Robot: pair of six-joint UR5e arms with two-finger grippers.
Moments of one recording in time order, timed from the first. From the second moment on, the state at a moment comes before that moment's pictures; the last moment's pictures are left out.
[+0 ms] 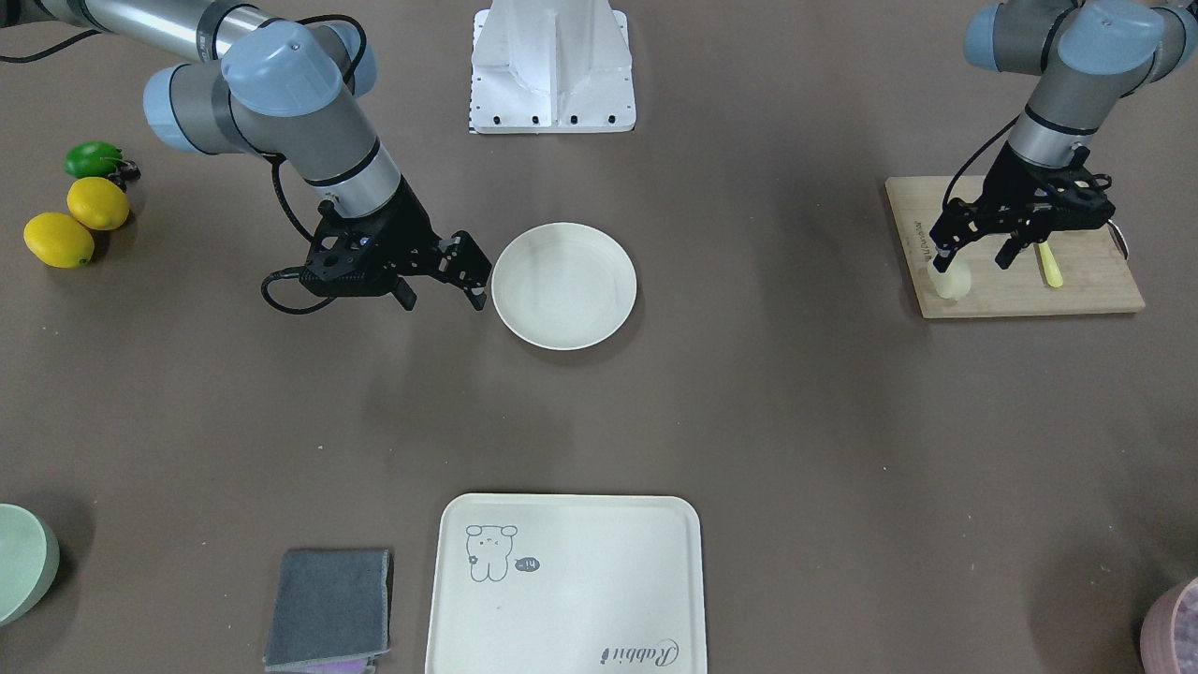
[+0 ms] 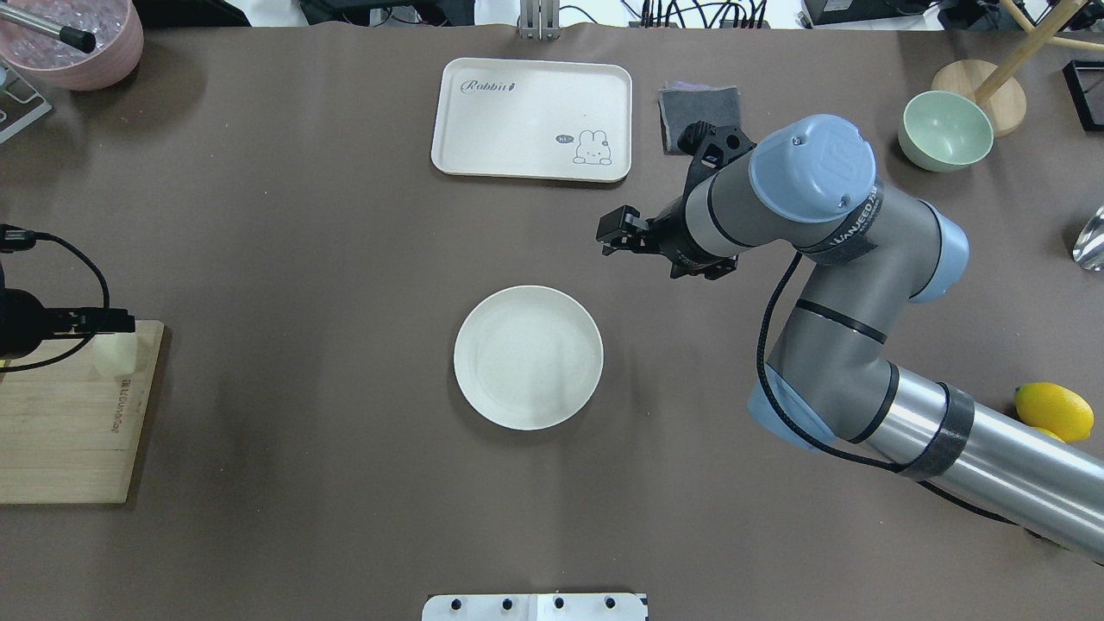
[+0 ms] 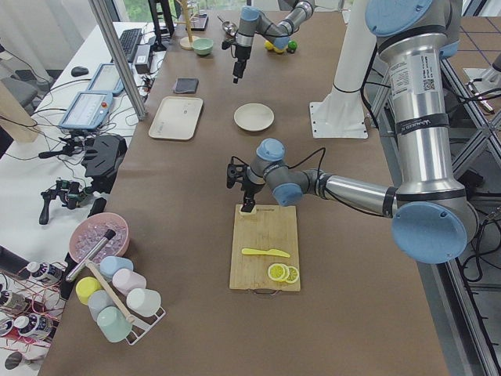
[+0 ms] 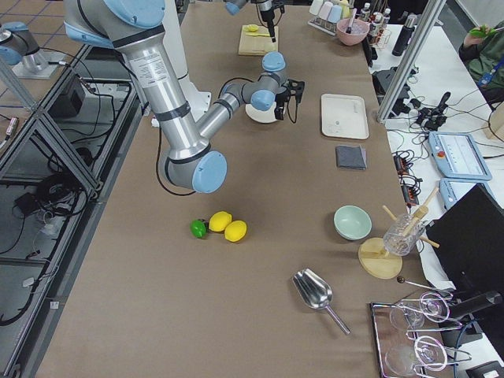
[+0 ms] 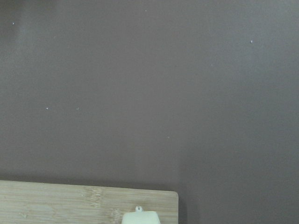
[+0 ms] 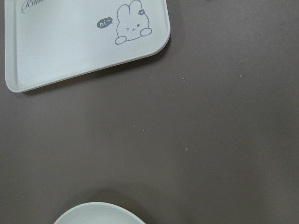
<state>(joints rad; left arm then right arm) -0.79 -1.37 -1.86 -2.32 -1.84 -1.11 0.66 -1.06 1.74 -1.22 1.93 1.45</state>
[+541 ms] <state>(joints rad) -0.76 -1.37 -1.82 -2.32 -1.83 -1.10 0.66 -1.06 1.74 -1.22 1.92 1.45</state>
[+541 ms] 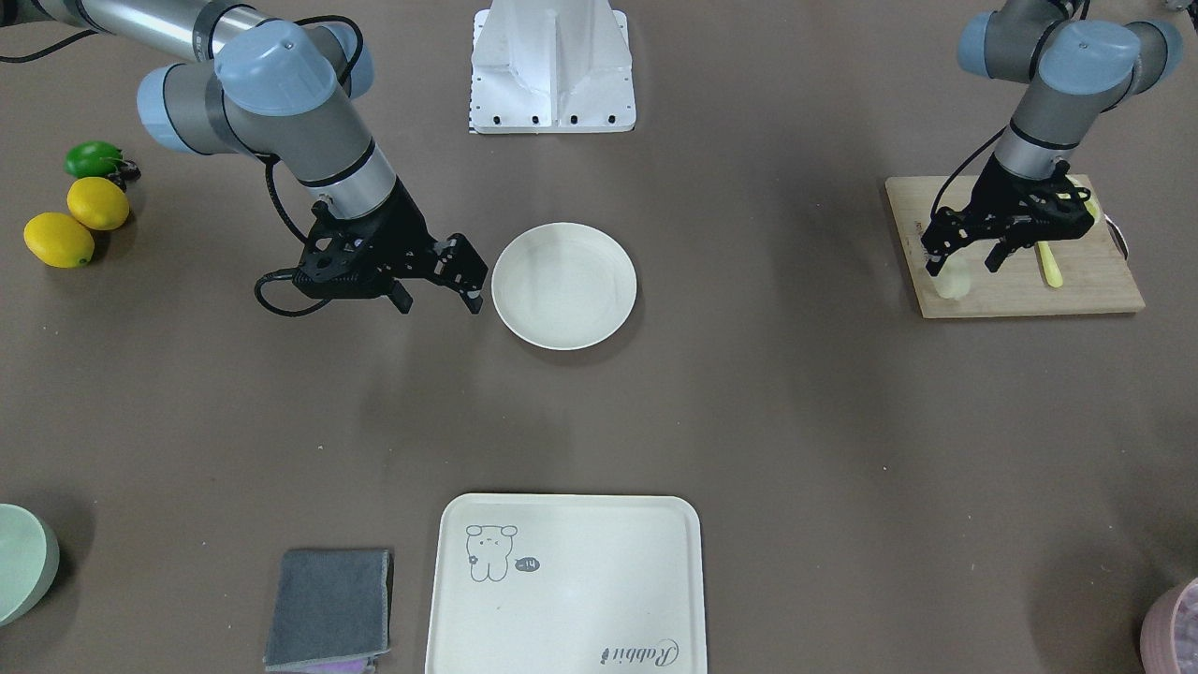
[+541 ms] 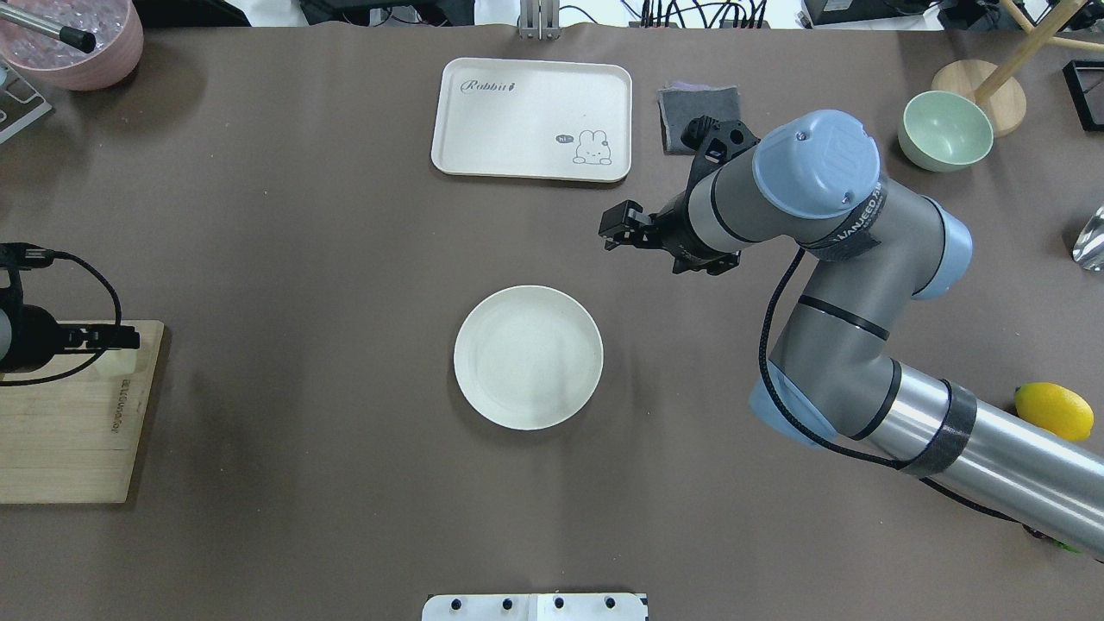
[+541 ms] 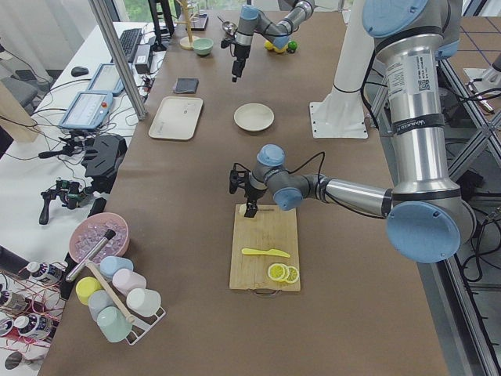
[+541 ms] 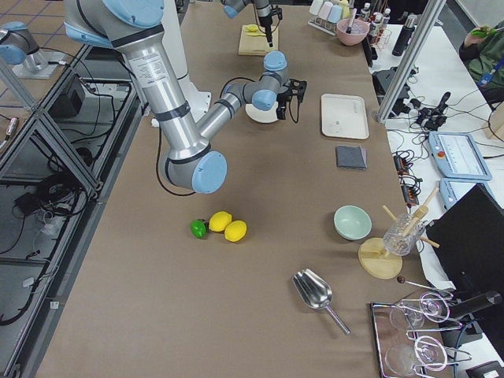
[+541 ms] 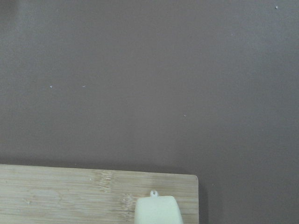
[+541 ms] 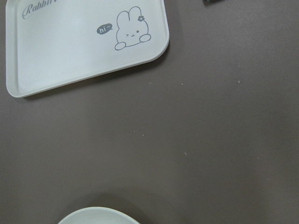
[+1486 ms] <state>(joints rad) -0.76 -1.36 -1.83 -2.33 -1.84 -1.06 0.70 -1.06 1.76 -1.22 1.95 1.45</state>
